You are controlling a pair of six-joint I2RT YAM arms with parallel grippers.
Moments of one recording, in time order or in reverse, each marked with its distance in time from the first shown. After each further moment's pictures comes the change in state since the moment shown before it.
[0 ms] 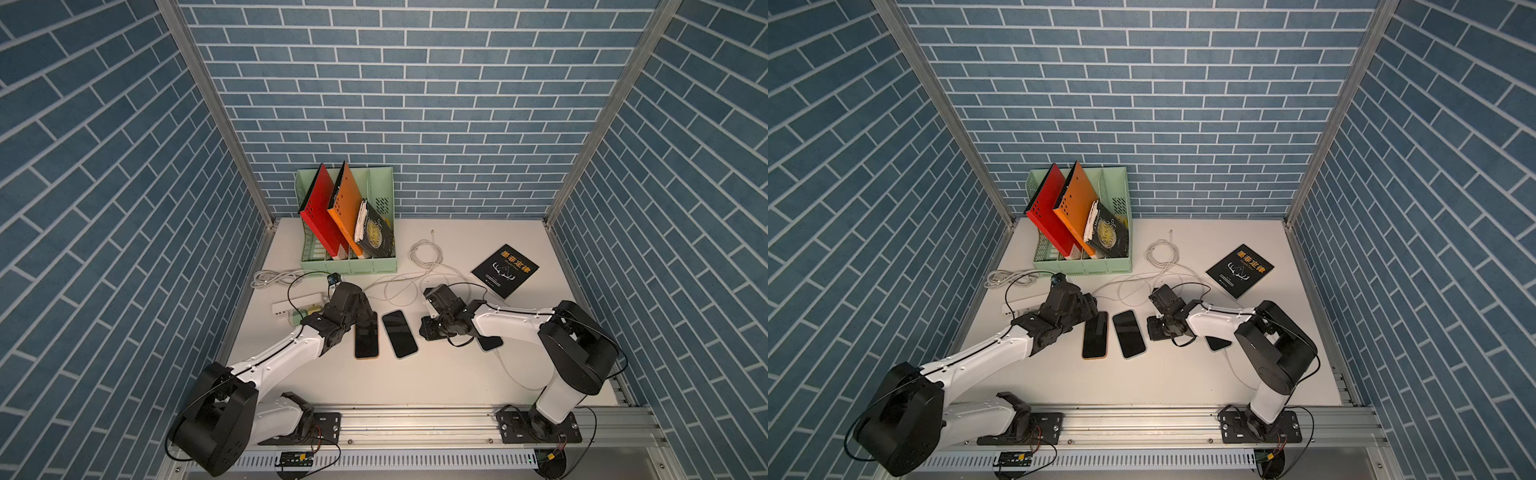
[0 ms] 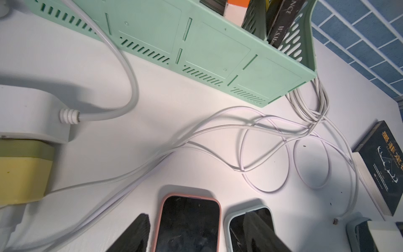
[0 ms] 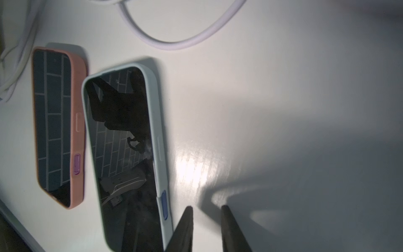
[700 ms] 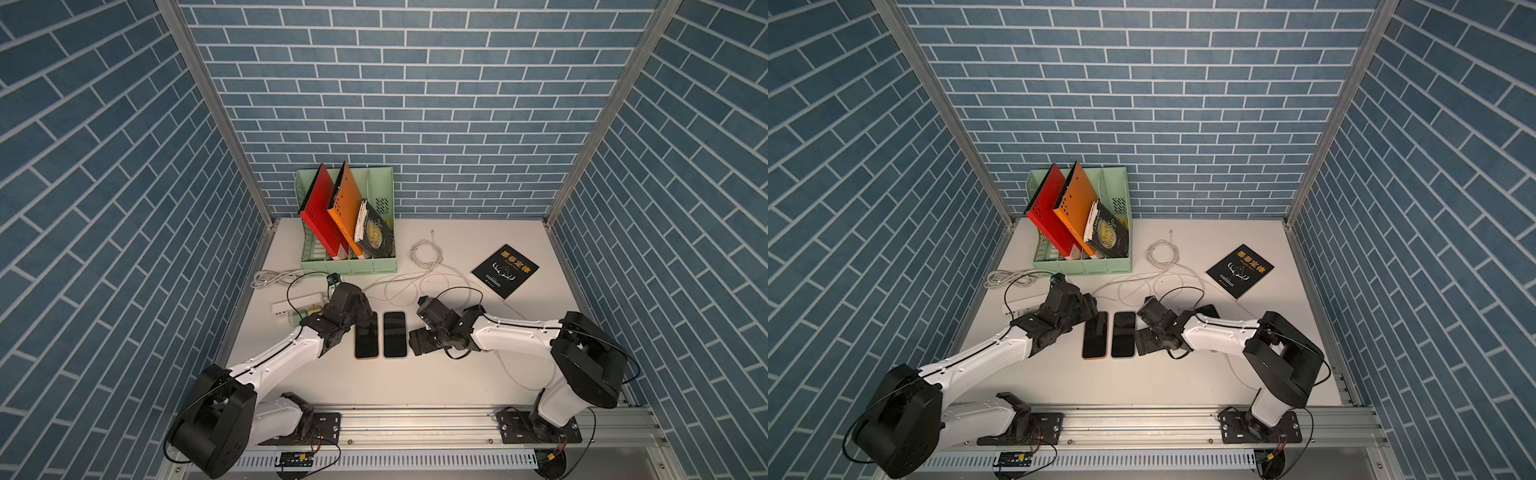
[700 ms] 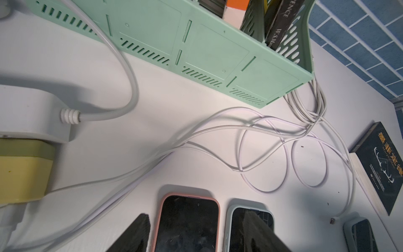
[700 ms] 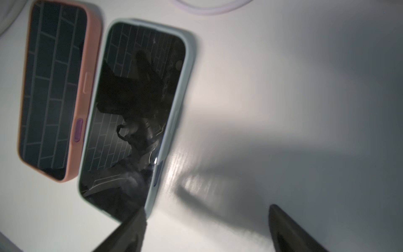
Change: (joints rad) left arm 0.000 -0.010 -0.003 0.000 0.002 -0.003; right arm 0.122 -0.097 -0.011 -0.089 0.192 0.021
